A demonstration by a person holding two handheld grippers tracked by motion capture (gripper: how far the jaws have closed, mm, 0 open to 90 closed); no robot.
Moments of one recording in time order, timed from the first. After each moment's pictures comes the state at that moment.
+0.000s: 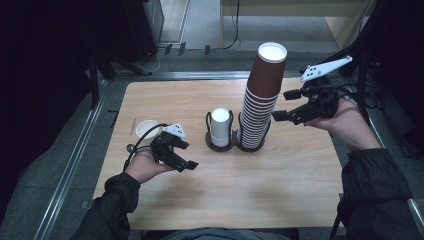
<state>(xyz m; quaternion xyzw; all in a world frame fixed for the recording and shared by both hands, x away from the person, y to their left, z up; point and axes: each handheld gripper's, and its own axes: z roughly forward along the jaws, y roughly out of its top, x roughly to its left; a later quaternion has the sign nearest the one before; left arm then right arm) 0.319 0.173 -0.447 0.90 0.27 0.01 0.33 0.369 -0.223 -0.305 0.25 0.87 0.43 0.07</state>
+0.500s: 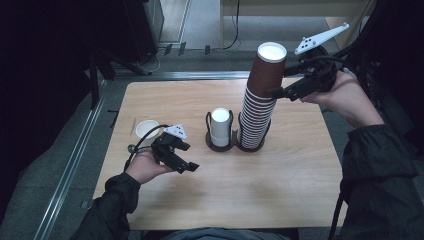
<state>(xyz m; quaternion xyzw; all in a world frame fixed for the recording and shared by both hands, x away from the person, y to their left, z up) 0.318 0.171 -0.448 0.91 0.26 0.00 0.33 0.396 -0.204 -0.258 0.23 0.88 0.41 0.09</state>
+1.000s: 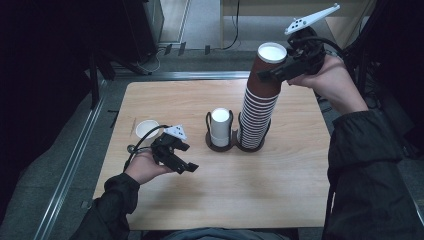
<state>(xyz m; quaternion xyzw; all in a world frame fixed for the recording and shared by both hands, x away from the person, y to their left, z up) 0.317 0.172 -0.449 0.91 0.26 0.00 0.33 0.420 -0.180 -0.238 0.23 0.86 0.45 0.10</state>
